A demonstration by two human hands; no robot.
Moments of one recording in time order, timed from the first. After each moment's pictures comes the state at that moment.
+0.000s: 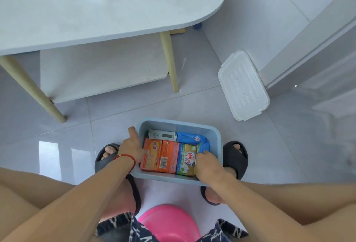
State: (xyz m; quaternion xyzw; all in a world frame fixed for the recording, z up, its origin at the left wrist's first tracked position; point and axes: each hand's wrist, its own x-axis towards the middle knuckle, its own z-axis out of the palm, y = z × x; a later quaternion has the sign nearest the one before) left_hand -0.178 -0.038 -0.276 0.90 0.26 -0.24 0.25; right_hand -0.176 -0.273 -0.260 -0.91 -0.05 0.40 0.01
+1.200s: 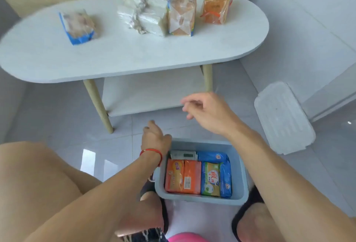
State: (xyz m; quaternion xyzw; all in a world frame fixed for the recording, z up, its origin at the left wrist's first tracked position) left_hand -0.151 -0.006 -0.185 0.84 0.38 -0.07 0.38; right_hand -0.068 -0.156 -0.097 -0.87 -0.23 0.17 0.41
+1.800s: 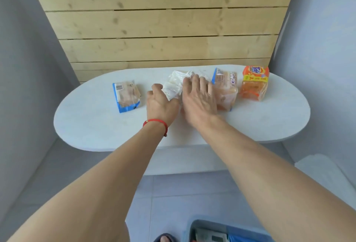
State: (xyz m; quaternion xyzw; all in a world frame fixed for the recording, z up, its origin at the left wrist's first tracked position) left_hand 0.009 0.133 -0.025 0.82 0.28 0.24 0.43; right_hand 0.066 0.040 -0.027 -0.94 -0.28 -0.18 -0.01
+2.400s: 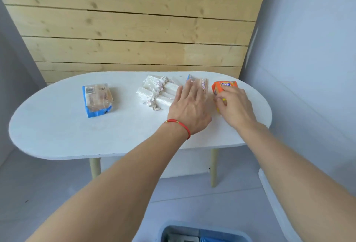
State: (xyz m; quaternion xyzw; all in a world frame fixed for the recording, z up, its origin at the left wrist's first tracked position) left_hand 0.054 0.029 -0.015 0.99 -0.01 0.16 0.05; right_hand 0.134 -0.118 -0.021 -0.95 -0.21 -0.14 0.20
